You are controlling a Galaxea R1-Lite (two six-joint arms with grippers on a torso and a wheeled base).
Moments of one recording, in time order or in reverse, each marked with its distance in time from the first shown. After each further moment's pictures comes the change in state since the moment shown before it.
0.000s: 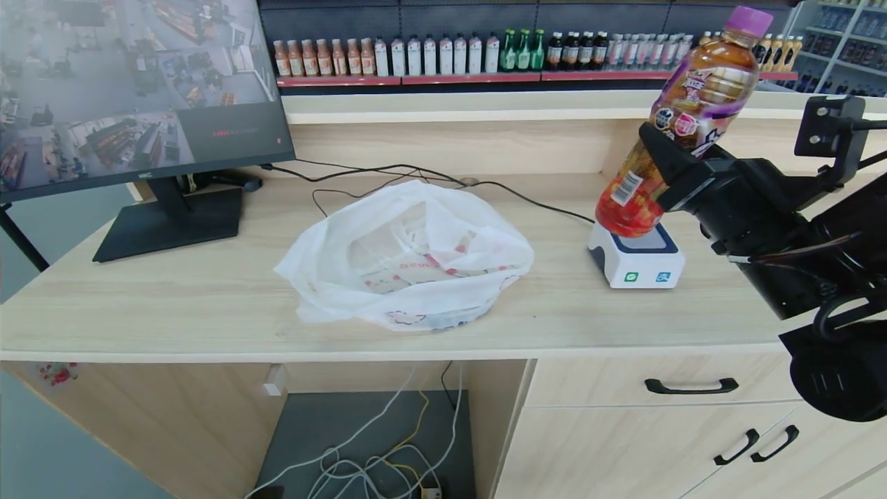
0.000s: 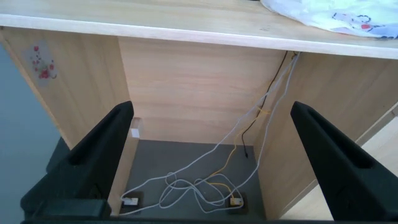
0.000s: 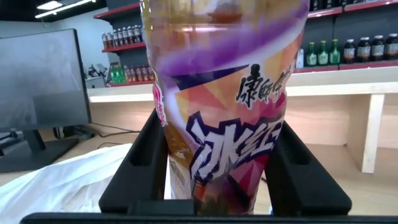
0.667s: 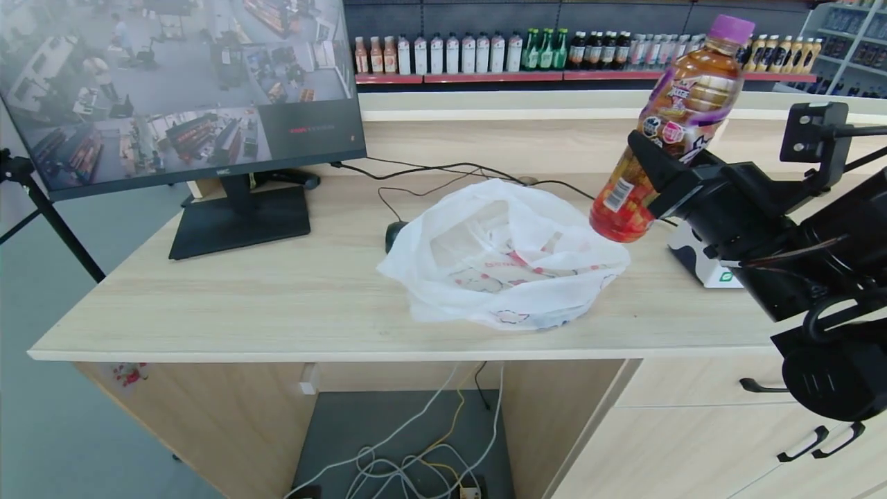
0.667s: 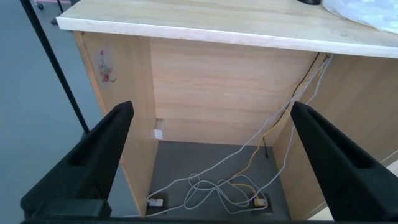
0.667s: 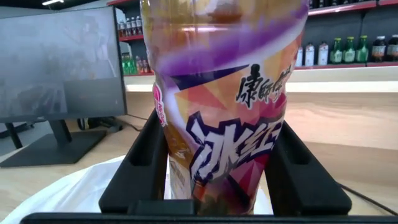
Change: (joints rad) left arm 0.000 0.000 0.000 0.000 0.000 0.003; right arm 0.003 0.018 -0.002 0.000 0.029 -0.019
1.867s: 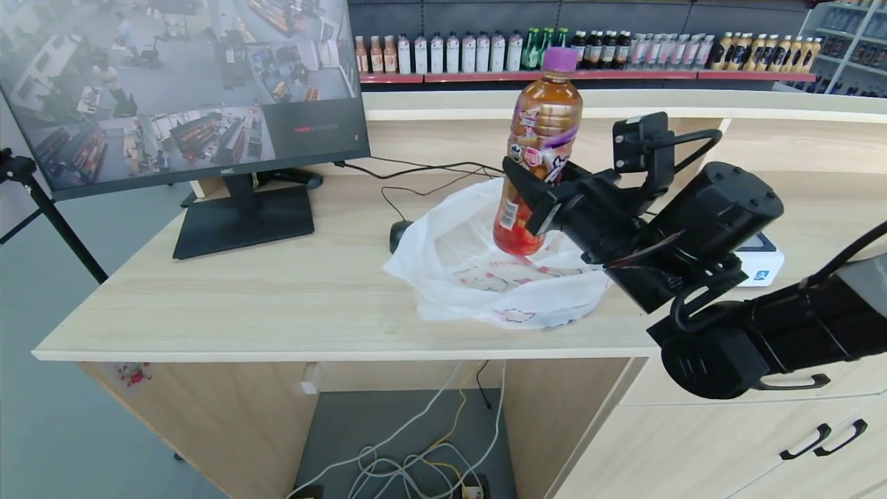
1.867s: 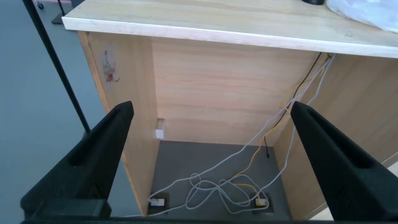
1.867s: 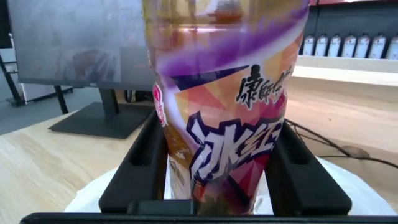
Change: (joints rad) left arm 0.000 0.000 0.000 0.000 0.000 -0.001; right arm 0.243 0.188 -0.279 0.177 -0.025 -0.133
